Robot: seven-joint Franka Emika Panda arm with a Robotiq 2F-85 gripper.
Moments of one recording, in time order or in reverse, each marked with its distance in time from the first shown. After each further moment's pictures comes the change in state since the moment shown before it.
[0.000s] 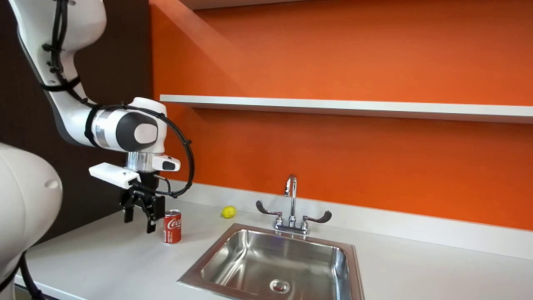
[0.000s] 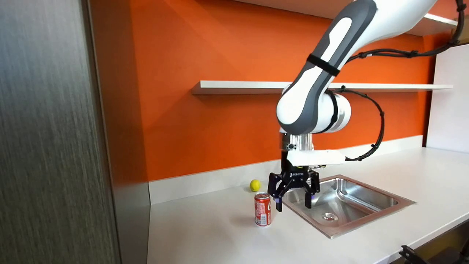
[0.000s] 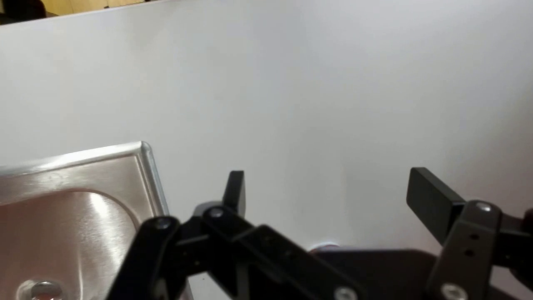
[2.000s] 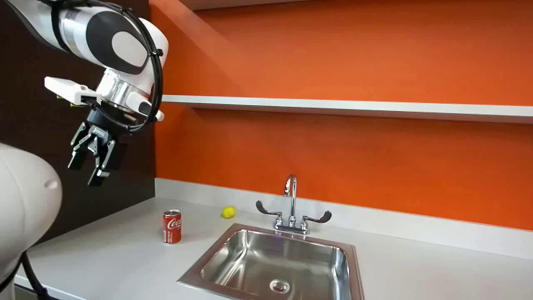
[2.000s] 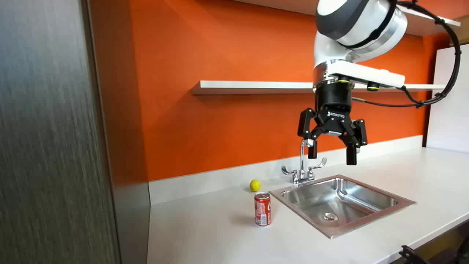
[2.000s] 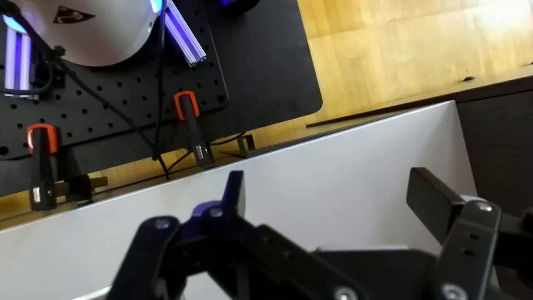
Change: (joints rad) arm -0.001 -0.608 -0.118 -0.011 0.169 -0.797 0.001
